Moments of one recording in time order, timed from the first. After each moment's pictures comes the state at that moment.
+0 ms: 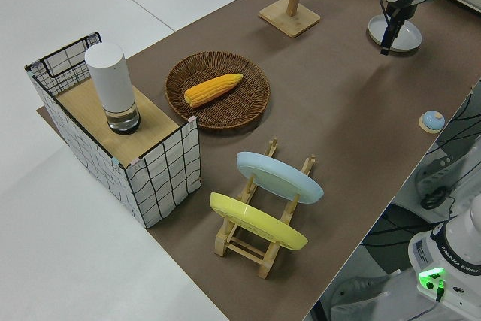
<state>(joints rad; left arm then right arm) -0.53 0.18 -0.13 -1.97 -0.13 2.09 -0.74 -0.06 -0.06 0.16 -1.54 -0.04 1.39 0.01</state>
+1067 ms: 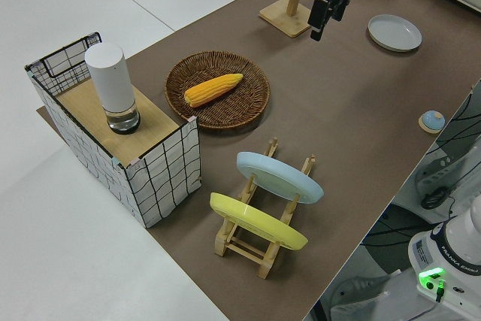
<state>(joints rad) -0.52 -0.17 0.39 -1.92 0.04 1.74 -0.17 -0.06 -0.06 0.16 -1.54 -0.04 1.39 0.01</state>
